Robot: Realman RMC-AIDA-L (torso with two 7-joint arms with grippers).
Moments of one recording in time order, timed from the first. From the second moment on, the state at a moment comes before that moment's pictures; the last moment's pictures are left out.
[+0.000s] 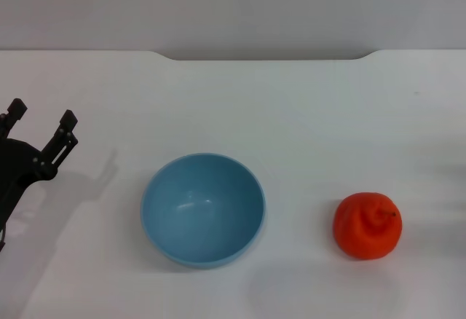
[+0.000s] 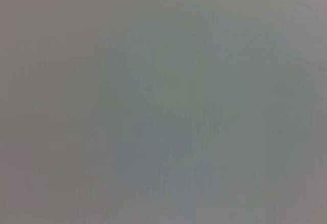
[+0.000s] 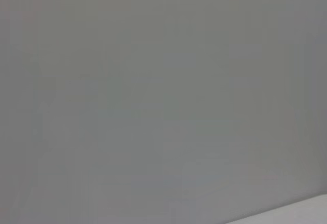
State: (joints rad) left arm -0.31 -2.08 0.84 -0.03 0.87 1.51 -0.32; right arm 0.39 2.08 -0.11 0.12 -1.01 -1.18 0.21
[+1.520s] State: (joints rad) left arm -0.51 -2.05 1.19 0.89 1.58 0.86 -1.73; right arm 0.39 2.08 -0.11 0.13 -1.04 -1.19 0.21
